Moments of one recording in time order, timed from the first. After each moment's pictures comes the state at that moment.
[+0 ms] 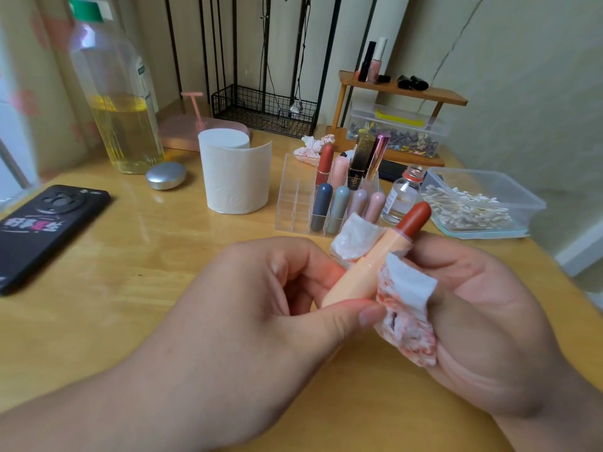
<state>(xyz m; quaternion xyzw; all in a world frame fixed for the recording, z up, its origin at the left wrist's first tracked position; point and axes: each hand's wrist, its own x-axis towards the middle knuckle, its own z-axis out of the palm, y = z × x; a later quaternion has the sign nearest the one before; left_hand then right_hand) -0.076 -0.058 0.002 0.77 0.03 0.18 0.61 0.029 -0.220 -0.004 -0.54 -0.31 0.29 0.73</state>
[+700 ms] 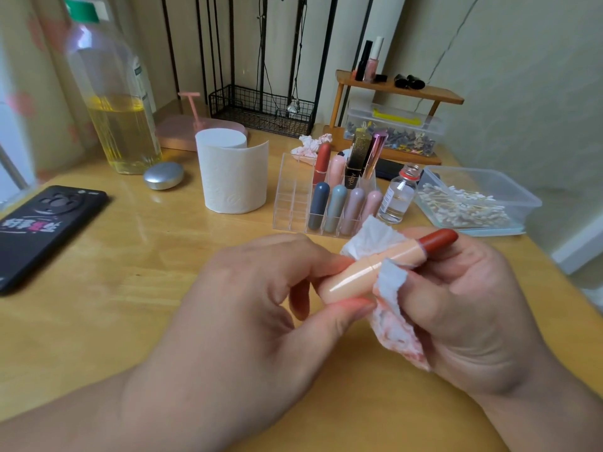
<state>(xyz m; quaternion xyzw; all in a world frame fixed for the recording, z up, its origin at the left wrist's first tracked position) -0.072 -0.052 -0.010 0.87 -0.08 0.33 0.37 0.019 -0.208 0.003 -0.55 -0.28 0.23 0.76</state>
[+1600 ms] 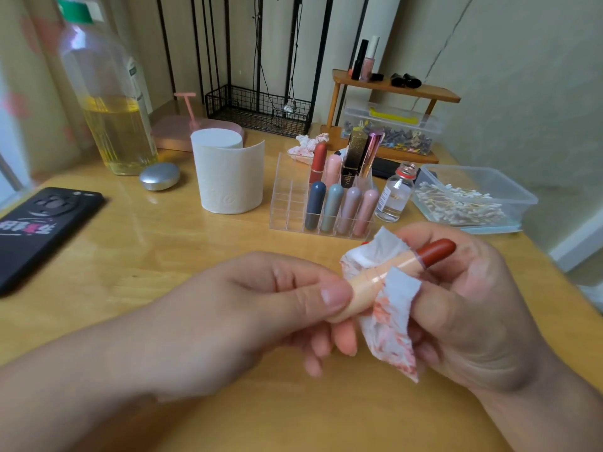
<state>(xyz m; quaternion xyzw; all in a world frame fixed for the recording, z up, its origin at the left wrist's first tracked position) -0.060 -0.035 -0.008 0.64 -0.09 -0.08 0.76 0.022 -0.218 0.003 -0.54 -0.36 0.23 0.72</state>
